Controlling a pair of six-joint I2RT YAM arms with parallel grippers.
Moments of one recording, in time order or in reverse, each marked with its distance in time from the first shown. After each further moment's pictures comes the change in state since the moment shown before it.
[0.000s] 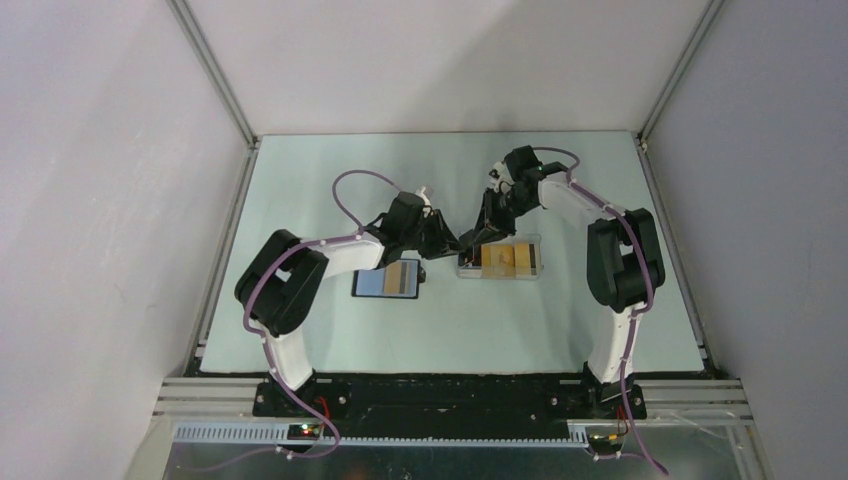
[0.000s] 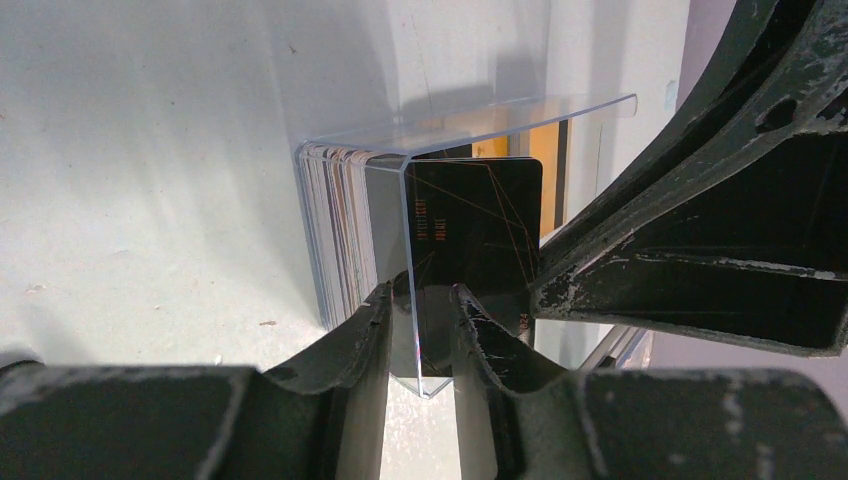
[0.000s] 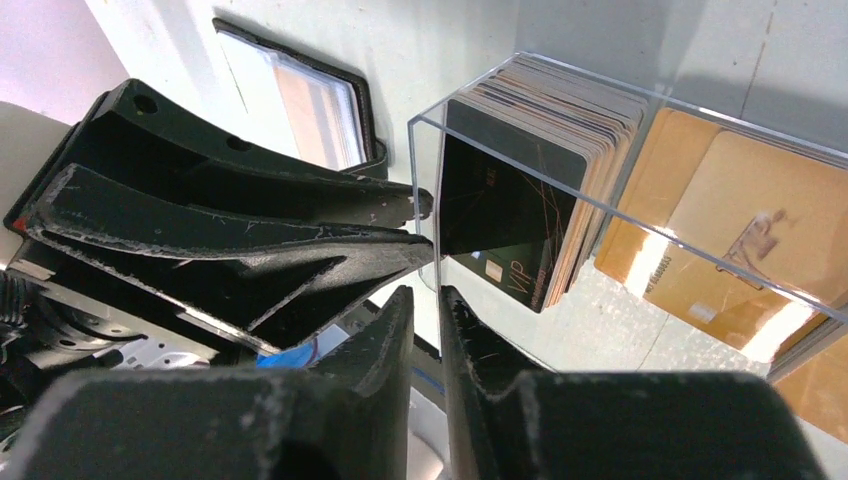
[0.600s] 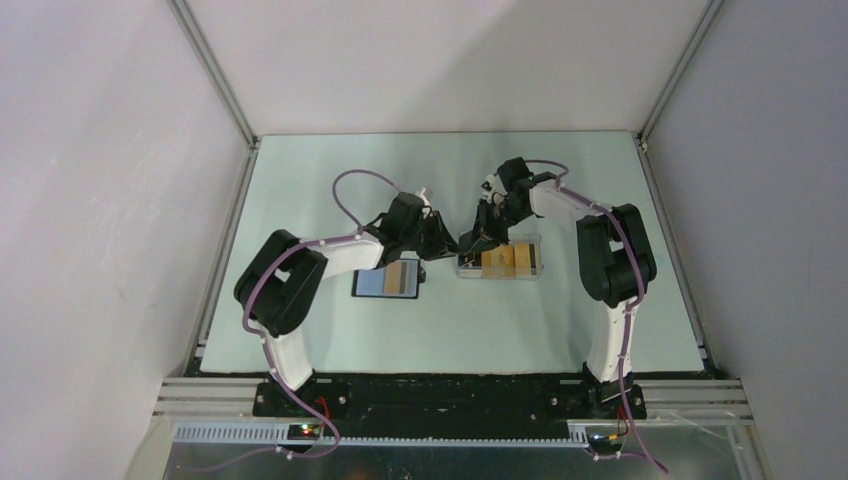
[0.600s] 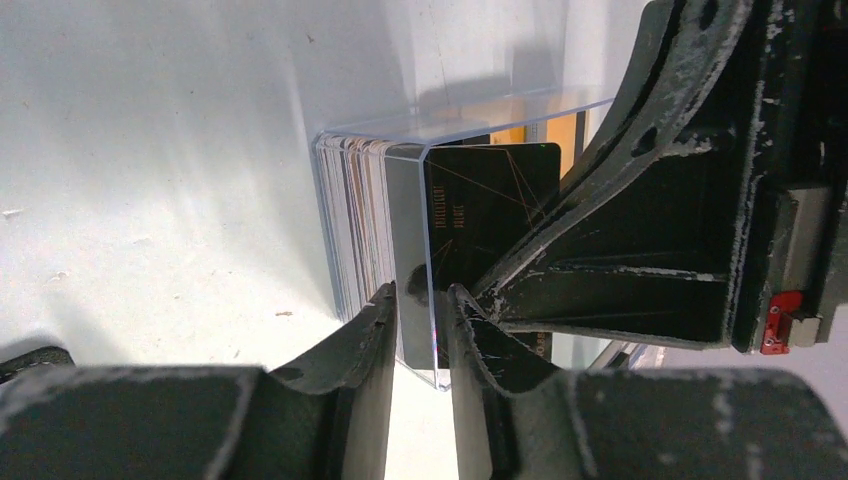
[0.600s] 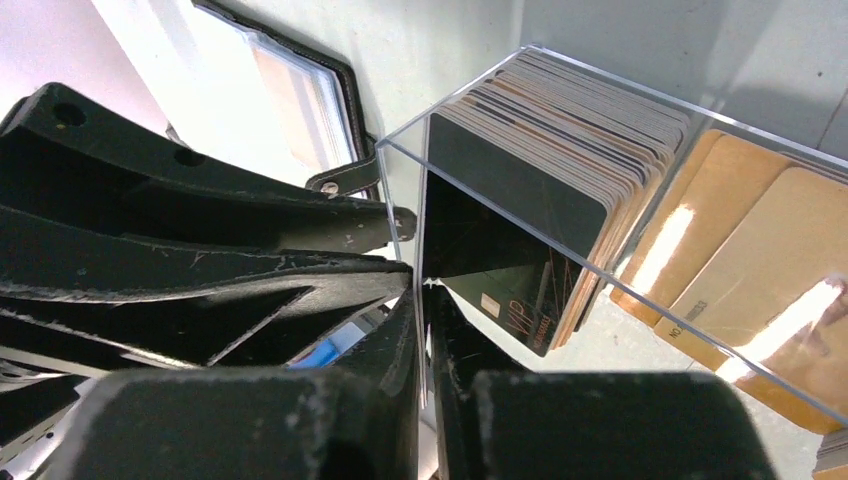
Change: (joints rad) left arm 0.002 0.000 0.000 -0.029 -0.002 0.019; right arm 0.023 0.053 -0.054 0.074 -0.069 0.013
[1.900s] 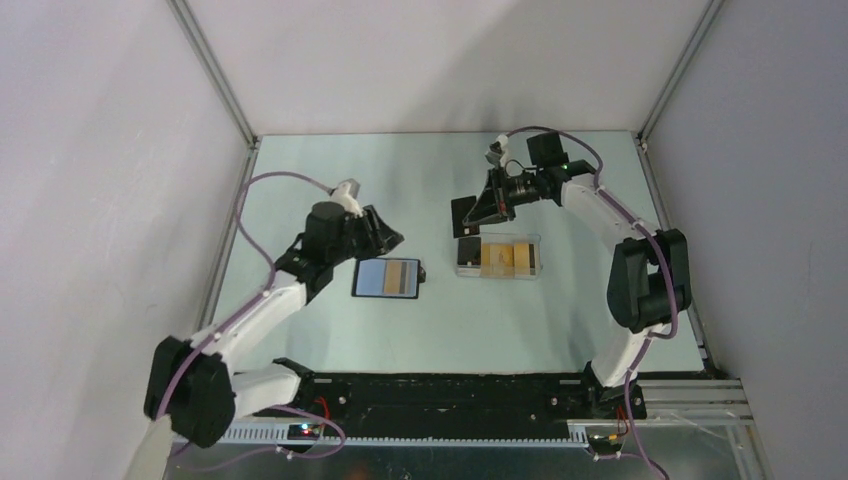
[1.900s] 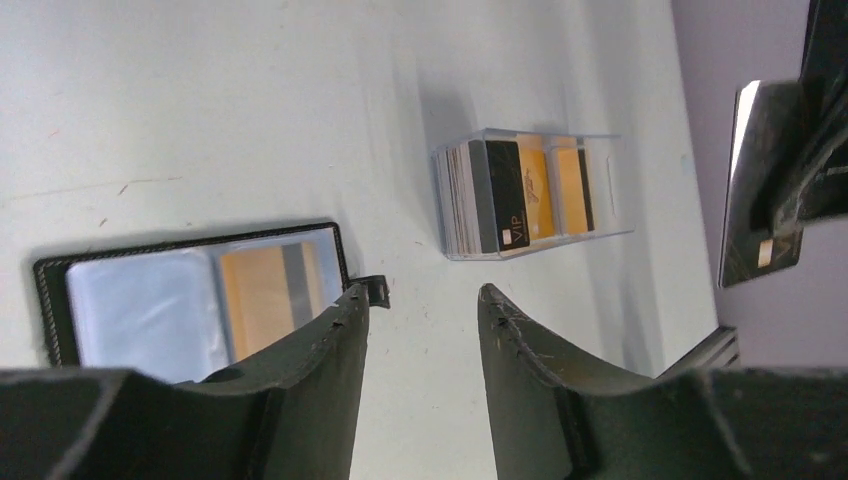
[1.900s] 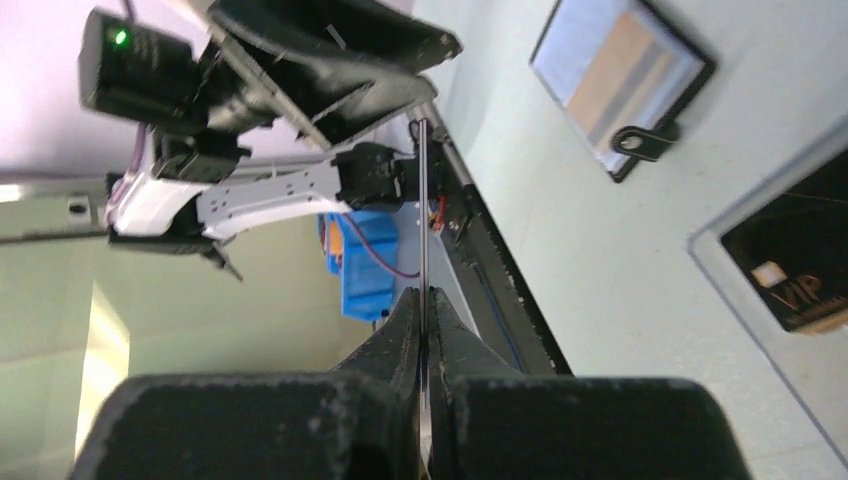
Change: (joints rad) left arm 0.190 -0.630 -0.263 -0.193 -0.127 0.241; right arm -0.088 -0.227 -0.008 0.100 -0.439 -0.078
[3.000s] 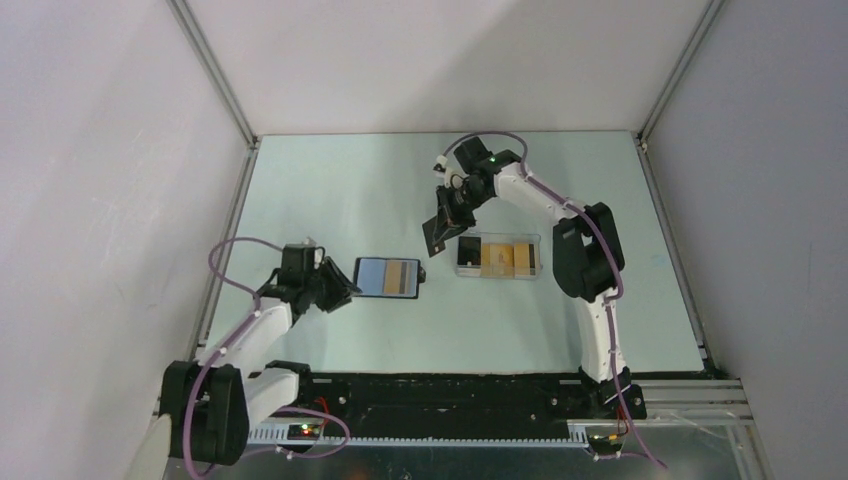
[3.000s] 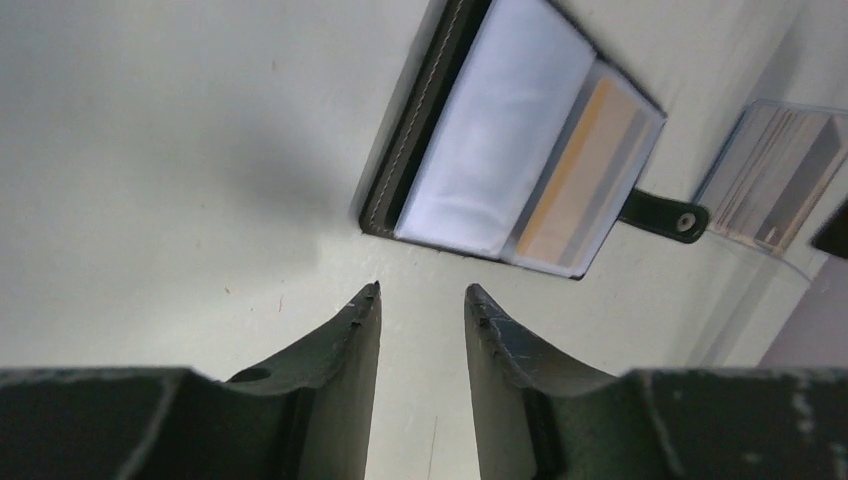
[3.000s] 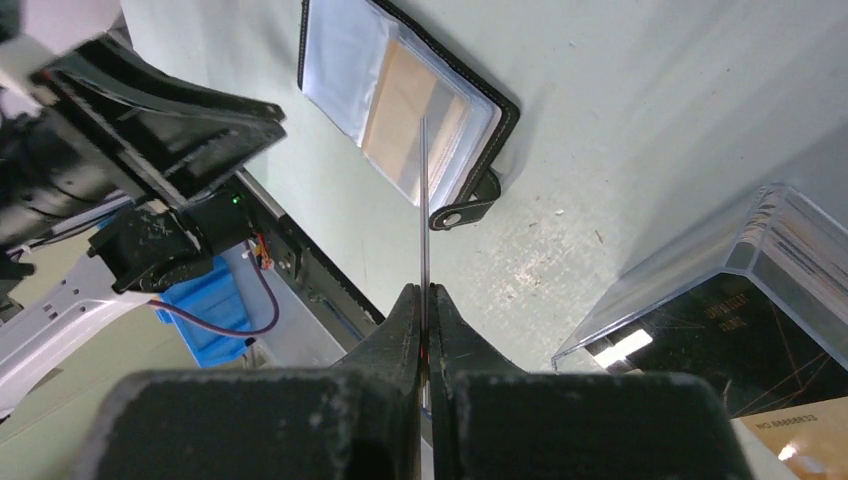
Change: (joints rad) left arm 0.318 -0.138 -0.349 -0.230 0.057 -0.146; right arm 0.251 0.357 0.405 -0.291 0.470 -0.124
